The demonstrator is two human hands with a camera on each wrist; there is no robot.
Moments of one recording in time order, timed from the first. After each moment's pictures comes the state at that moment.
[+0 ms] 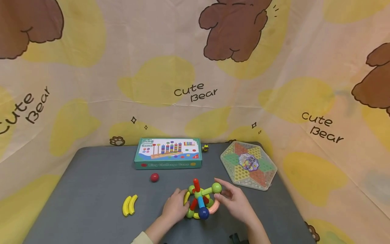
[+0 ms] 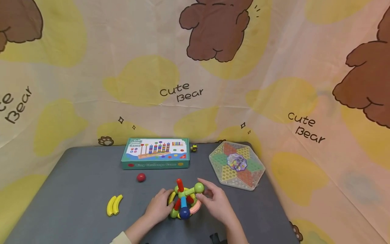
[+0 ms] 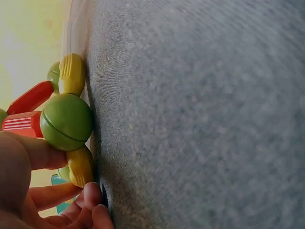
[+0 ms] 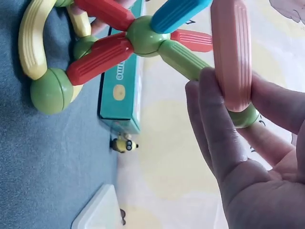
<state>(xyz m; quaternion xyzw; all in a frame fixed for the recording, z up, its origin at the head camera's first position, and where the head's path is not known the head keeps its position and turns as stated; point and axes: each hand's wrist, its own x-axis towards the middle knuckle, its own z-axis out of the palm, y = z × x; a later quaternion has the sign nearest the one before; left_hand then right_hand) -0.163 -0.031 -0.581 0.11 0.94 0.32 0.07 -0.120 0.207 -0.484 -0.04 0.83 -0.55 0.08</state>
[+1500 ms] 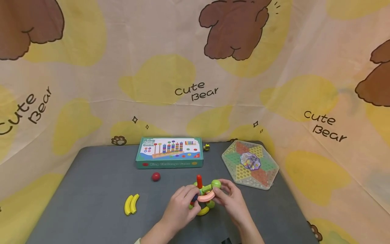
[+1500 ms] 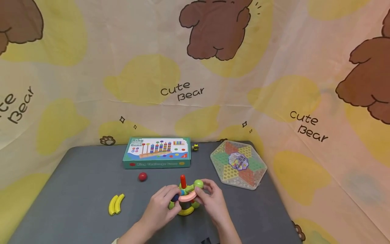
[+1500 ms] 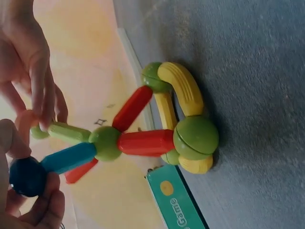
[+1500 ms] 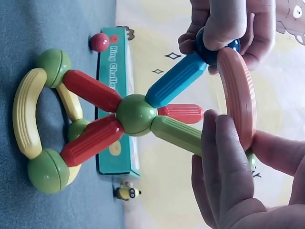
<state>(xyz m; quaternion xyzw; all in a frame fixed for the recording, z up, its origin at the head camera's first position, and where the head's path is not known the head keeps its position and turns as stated) -0.130 -0.029 -0.512 0.34 0.84 0.34 -0.27 -0.118 0.177 -0.483 0.11 0.69 -0.72 0.06</state>
